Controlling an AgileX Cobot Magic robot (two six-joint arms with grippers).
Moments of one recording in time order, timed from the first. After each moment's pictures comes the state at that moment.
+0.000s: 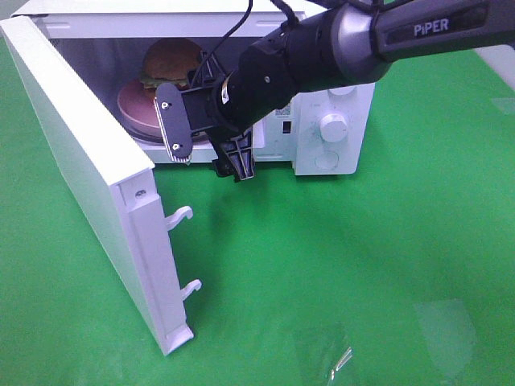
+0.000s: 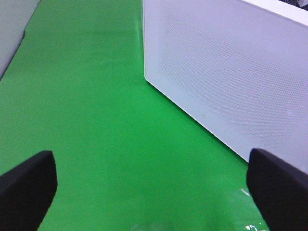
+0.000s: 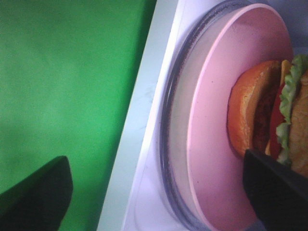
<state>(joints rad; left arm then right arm) 0.03 0.00 -0.50 -0.15 1.04 0.11 0.68 2.18 -1.56 -0.23 0.21 -1.18</state>
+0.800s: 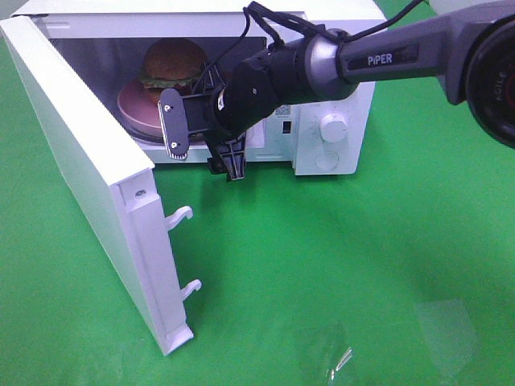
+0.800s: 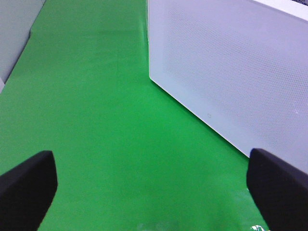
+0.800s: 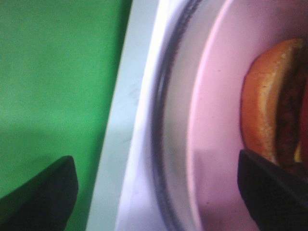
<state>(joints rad) 0.03 0.00 -0.50 -0.13 1.04 0.11 0.64 2.35 -1.74 -0.17 0.21 -1.18</state>
